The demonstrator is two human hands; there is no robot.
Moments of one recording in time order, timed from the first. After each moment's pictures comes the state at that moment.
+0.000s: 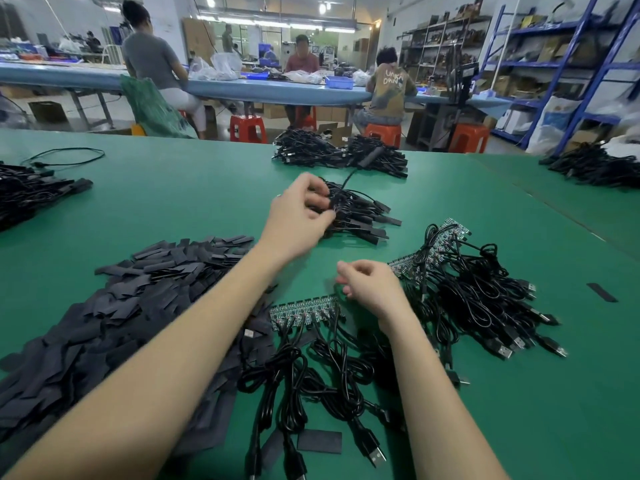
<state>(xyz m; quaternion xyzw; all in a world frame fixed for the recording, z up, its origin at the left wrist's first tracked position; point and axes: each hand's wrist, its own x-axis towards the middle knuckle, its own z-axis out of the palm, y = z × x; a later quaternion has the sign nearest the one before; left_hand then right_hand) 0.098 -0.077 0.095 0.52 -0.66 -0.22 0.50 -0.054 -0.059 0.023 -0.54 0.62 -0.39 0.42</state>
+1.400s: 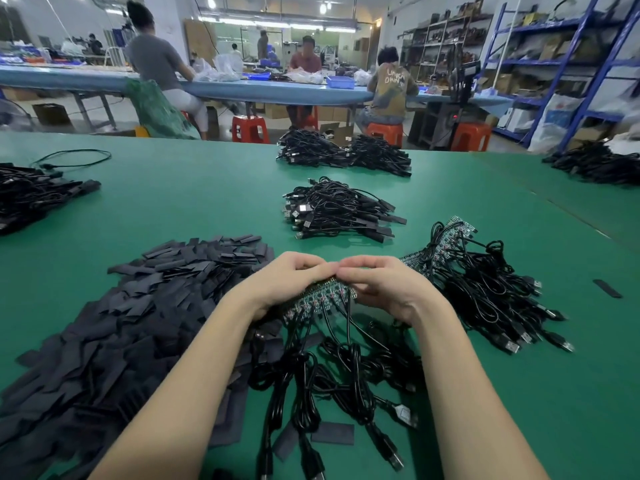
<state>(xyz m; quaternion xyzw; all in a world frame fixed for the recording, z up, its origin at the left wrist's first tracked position) 0.134 -0.039 0.044 0.50 -0.67 -0.46 0.30 -0.066 -0.043 0.055 -0.51 0.50 -0.33 0.62</state>
